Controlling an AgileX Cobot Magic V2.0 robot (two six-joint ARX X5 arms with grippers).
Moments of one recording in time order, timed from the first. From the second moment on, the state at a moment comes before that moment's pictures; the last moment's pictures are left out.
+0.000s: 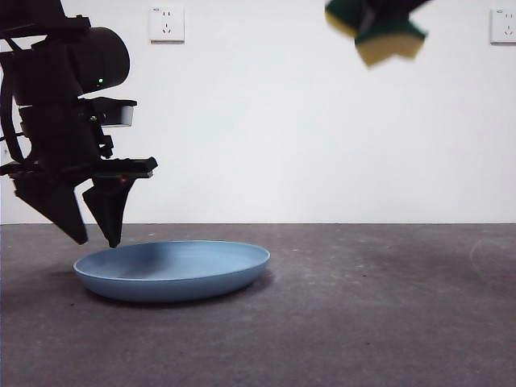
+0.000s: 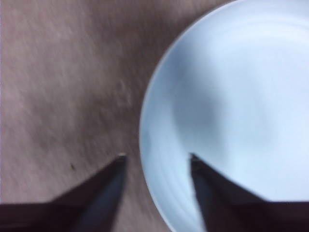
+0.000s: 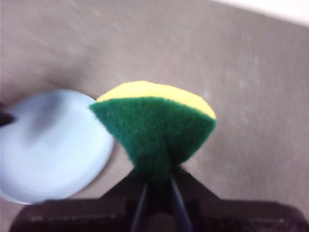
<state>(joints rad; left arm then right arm) -0.35 1.66 1.09 -0.53 -0.08 -0.10 0.62 1.28 1.24 -0.63 0.24 0.07</state>
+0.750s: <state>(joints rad) -0.52 1.14 1.09 -0.61 -0.08 -0.11 0.53 1.84 1.24 -0.61 0.12 0.11</state>
